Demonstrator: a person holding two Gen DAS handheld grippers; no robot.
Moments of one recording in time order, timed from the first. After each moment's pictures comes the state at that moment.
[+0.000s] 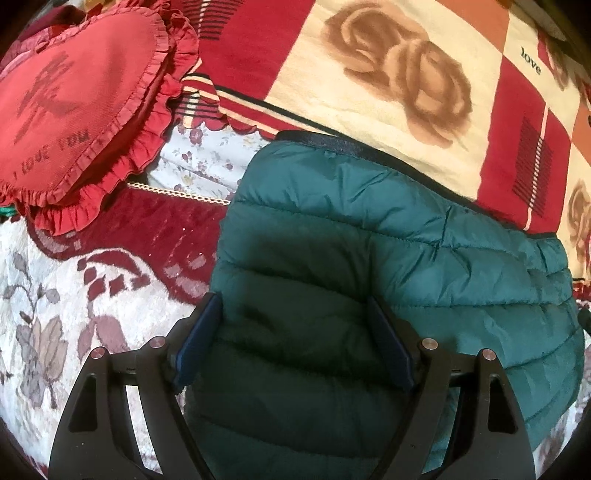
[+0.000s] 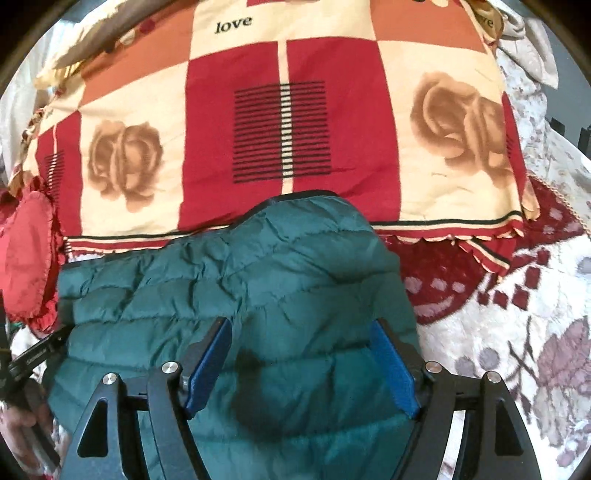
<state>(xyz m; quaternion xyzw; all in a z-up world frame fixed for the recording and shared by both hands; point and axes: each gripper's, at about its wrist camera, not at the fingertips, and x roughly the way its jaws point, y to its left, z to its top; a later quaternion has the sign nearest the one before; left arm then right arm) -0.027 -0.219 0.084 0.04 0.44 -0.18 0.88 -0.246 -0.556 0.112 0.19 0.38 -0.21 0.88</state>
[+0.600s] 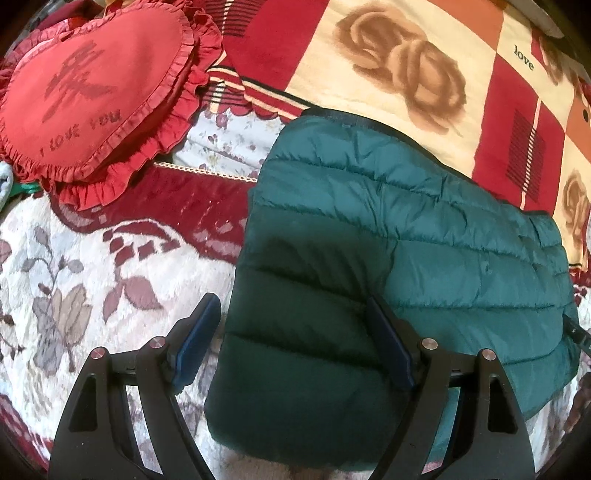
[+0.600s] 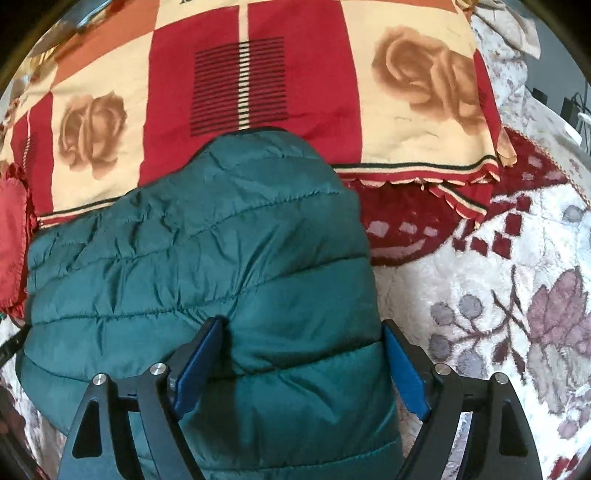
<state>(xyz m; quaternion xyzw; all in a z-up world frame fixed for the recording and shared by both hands) -0.061 -0.192 0.089 0.05 0.46 -0.17 0.87 -0.261 -0.558 0.076 0.21 0.43 -0.24 0.85</state>
